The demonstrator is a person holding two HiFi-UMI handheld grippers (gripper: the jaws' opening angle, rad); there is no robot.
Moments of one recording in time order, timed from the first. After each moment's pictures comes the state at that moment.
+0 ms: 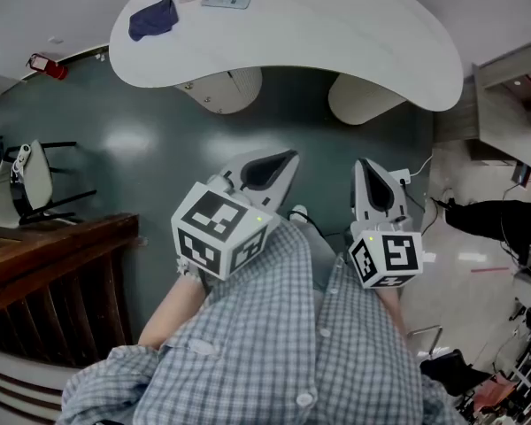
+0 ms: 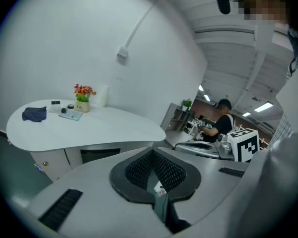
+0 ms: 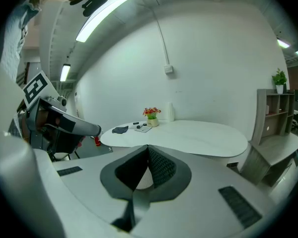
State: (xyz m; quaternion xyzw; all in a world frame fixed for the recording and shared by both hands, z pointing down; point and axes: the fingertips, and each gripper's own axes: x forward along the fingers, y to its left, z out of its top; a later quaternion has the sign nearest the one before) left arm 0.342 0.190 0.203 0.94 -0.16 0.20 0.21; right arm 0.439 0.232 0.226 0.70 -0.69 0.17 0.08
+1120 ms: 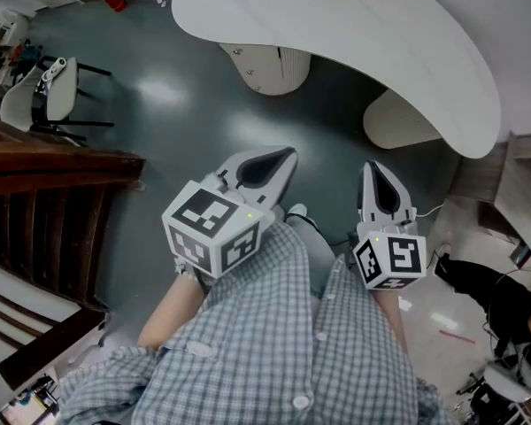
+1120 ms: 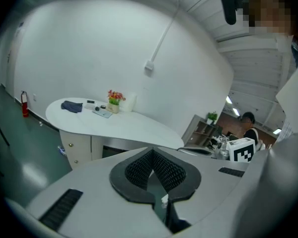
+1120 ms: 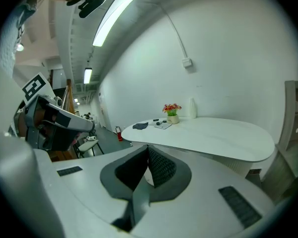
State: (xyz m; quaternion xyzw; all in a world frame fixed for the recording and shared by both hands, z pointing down) left arm 0.312 0.212 0.207 0.90 -0.33 0.16 0.25; right arm 0.436 0.226 0.245 0.59 -0.78 0.16 0.08
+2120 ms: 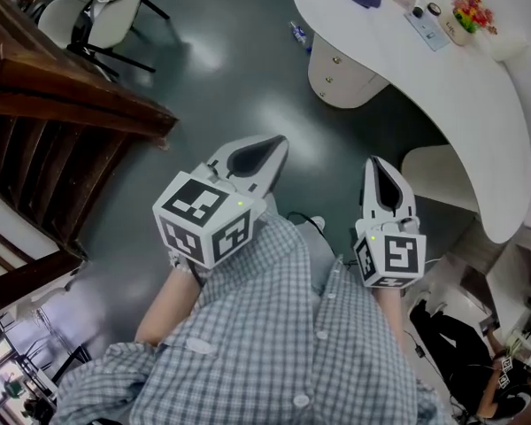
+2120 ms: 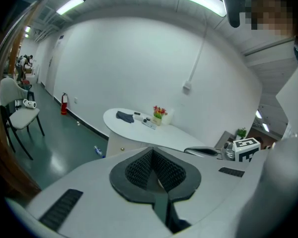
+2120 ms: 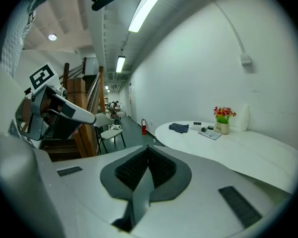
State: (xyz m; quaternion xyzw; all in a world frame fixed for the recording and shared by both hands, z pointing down) left arm 0.075 0.165 0.204 0.82 -0.49 0.11 0.28; right arm 0.214 0.144 0.235 0.45 -0.87 0.09 0.15
